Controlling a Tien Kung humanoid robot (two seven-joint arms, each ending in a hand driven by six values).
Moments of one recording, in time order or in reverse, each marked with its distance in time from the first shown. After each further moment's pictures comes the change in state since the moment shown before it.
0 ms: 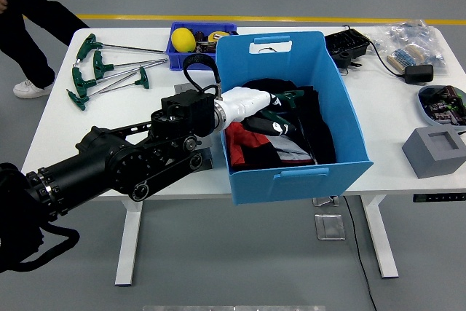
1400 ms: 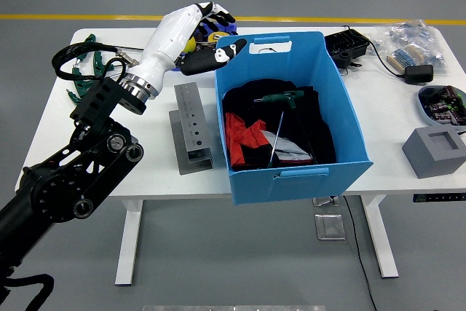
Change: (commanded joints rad) left arm 0.426 0.140 -0.636 -0.430 0.018 0.301 -0.220; right arm -0.002 0.004 0.006 -0.005 0.026 -0.007 0.009
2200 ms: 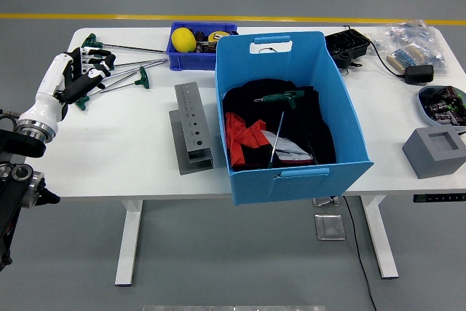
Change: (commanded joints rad) left arm 0.348 0.050 -0.463 -0.012 -0.378 -0.152 0.016; right arm -0.015 0.006 0.009 -0.003 0.002 -0.002 0.005
